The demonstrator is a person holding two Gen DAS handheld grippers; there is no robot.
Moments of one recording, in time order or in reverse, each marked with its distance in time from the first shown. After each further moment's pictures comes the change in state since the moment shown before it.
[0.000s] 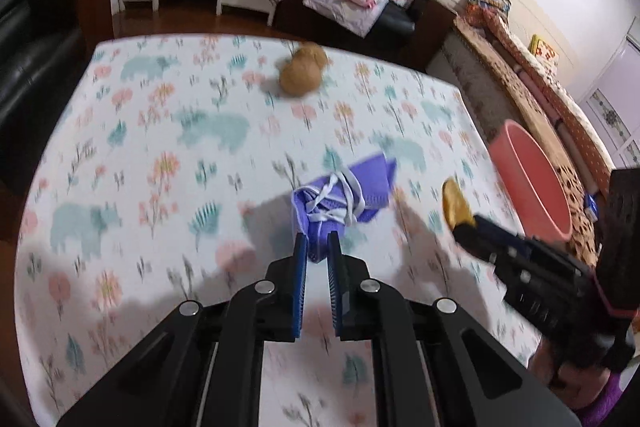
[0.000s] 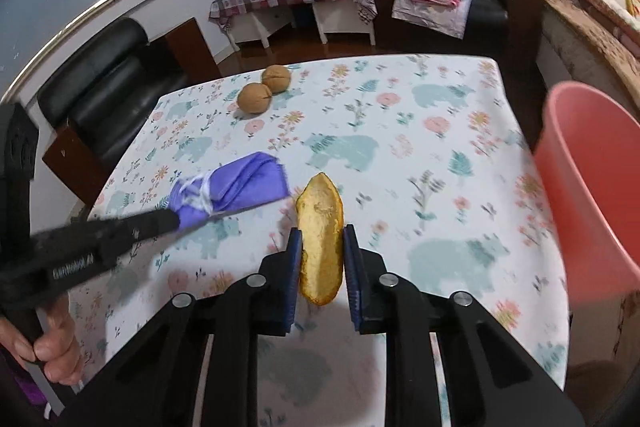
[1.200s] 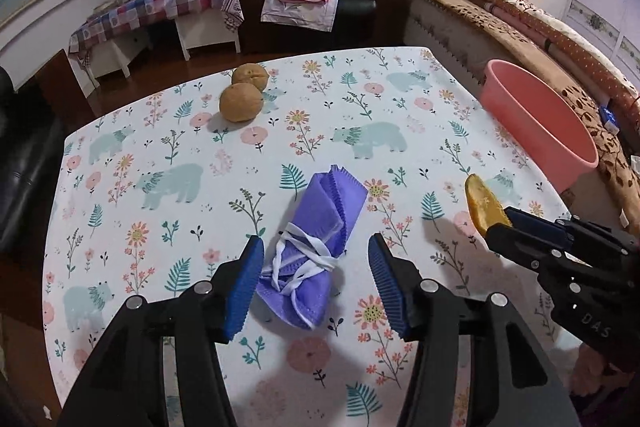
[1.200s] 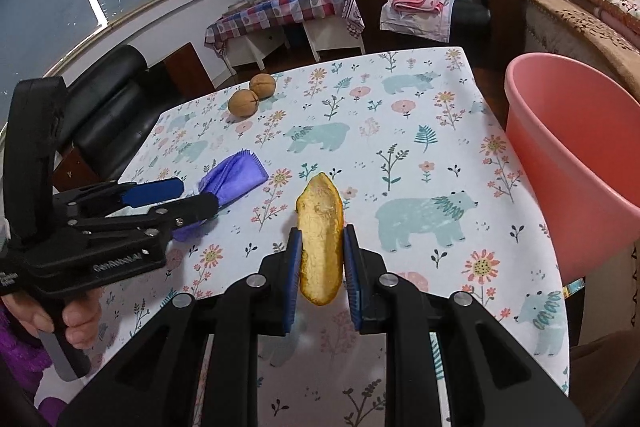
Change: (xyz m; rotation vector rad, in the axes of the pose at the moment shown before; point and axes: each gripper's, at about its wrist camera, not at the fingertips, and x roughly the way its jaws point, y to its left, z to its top) left arm 0.023 -0.046 0.006 0.329 -0.042 0.117; right arm -0.017 -0.017 -0.032 0.050 -0.081 0.022
